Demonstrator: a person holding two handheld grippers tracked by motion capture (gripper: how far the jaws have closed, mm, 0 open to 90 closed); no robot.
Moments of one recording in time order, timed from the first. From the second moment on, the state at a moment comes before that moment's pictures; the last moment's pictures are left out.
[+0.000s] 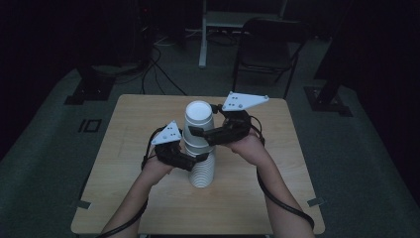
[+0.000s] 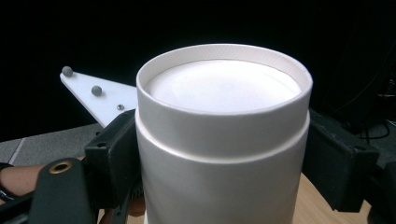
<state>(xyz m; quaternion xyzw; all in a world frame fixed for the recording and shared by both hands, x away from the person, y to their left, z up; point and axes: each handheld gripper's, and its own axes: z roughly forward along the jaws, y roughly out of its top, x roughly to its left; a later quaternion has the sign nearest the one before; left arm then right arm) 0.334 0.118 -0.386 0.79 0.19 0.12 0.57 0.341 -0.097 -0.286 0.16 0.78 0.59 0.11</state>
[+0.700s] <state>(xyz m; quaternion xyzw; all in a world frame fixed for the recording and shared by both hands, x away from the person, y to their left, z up) 0.334 0.118 -0.386 0.79 0.19 0.12 0.57 0.322 -0.123 -0.238 0.14 0.74 0.65 0.13</state>
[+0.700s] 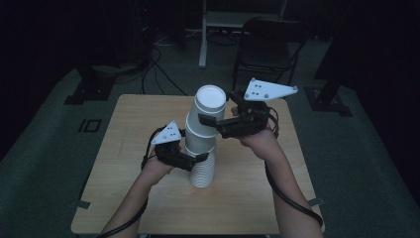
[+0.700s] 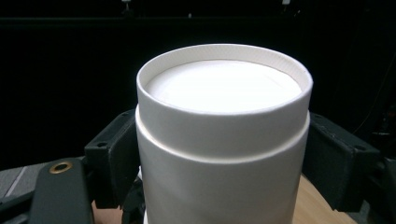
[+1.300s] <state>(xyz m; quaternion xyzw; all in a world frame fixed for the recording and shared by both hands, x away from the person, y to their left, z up) 0.334 0.118 -0.385 0.79 0.19 0.12 0.57 0.308 -0.172 -0.249 0.17 0.74 0.63 0.17</state>
